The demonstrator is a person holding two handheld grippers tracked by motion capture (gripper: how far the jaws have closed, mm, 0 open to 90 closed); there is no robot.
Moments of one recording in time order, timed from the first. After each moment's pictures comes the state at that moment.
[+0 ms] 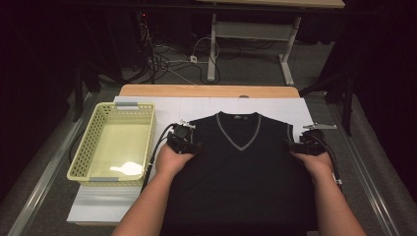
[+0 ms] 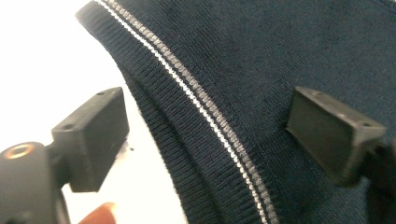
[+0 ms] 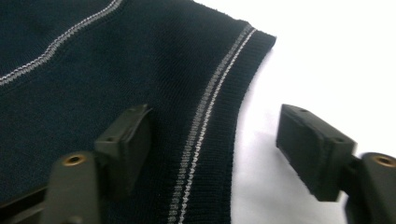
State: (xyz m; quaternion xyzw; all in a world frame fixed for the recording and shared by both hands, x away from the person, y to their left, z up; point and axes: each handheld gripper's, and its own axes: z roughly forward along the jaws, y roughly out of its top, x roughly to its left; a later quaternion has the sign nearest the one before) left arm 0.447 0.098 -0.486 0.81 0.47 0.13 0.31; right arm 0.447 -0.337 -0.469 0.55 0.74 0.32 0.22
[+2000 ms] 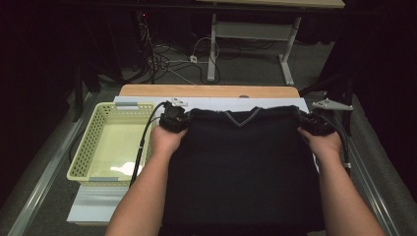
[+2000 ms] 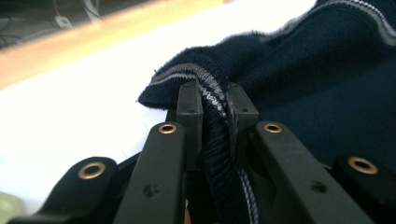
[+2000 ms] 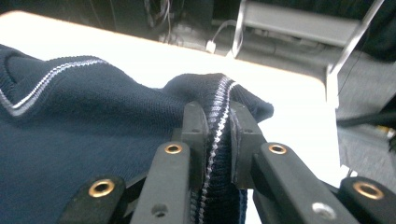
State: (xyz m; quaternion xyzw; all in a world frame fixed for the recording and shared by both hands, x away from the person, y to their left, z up) left arm 0.460 0.117 -0.426 0.80 0.43 0.18 0.38; right arm 0.449 -0.323 -0.389 0.47 0.73 0.40 0.30
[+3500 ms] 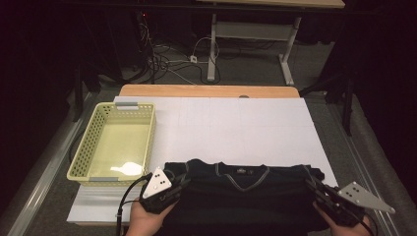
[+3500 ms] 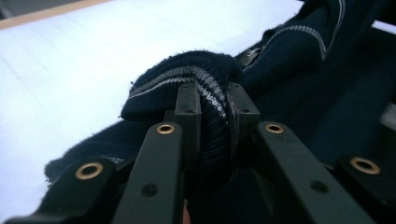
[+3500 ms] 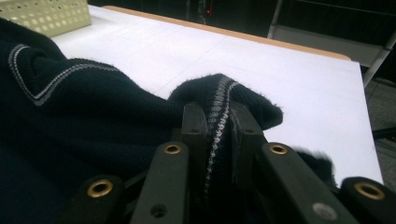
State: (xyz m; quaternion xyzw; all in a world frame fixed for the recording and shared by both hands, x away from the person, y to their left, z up) left arm 0.247 0.140 -0.451 0.80 0.32 0.16 0.49; right arm 0.232 -0.338 -0.431 0.40 0.73 0.47 0.31
